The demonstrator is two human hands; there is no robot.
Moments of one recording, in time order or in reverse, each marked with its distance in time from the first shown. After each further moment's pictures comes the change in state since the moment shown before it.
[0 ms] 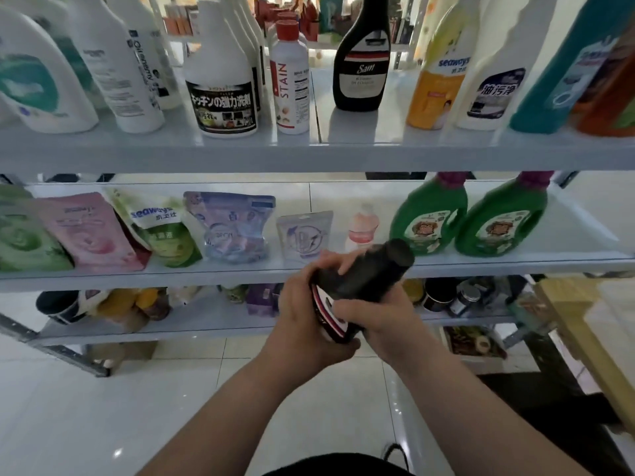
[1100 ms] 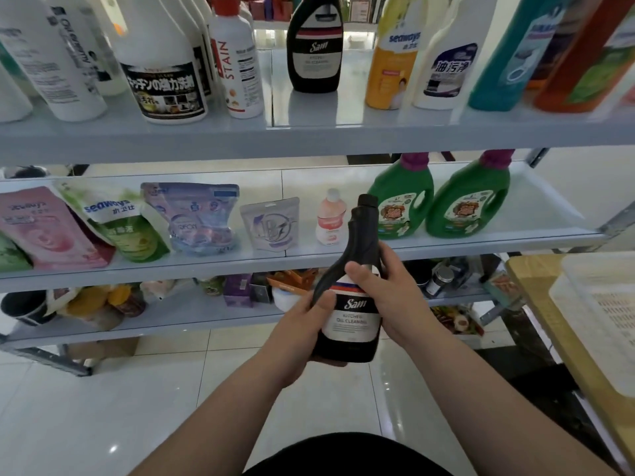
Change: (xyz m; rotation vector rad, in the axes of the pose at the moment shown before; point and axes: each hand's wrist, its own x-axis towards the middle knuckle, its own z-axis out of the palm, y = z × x) left_hand 0.003 0.033 0.052 -0.790 -0.302 -0.796; right_hand -0.022 -0.006 -0.082 -0.224 0.433 0.287
